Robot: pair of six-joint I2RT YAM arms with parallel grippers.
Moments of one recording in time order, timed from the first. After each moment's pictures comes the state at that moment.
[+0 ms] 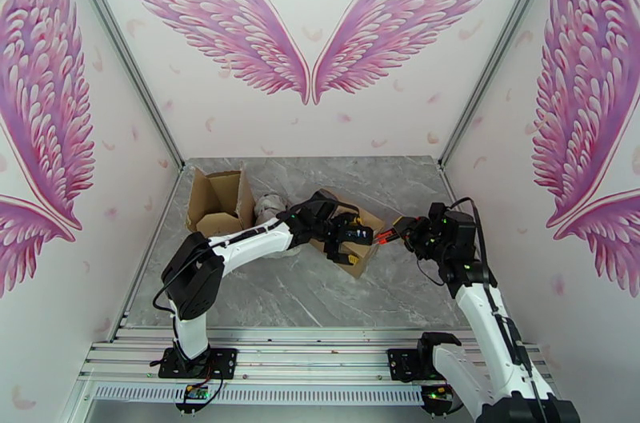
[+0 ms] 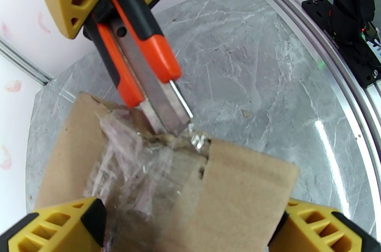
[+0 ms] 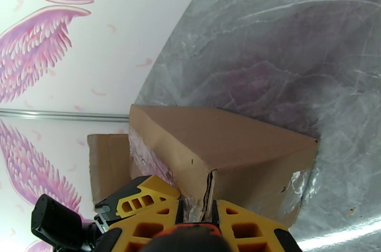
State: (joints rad) left arm -0.84 1.89 1.42 -0.24 0.52 0.86; right arm -0.10 0.90 0.69 -0.35 -0.57 0.92
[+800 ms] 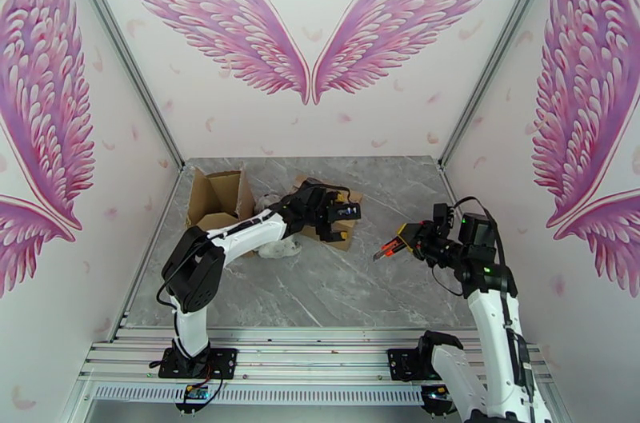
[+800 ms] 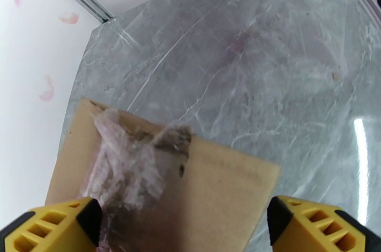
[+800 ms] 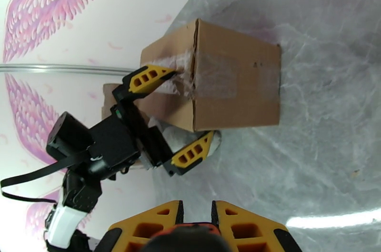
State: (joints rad) left arm -0.76 1.90 1.46 -0.18 0.31 0.73; right arm -0.22 0.83 0.82 -0.67 -0.75 0.70
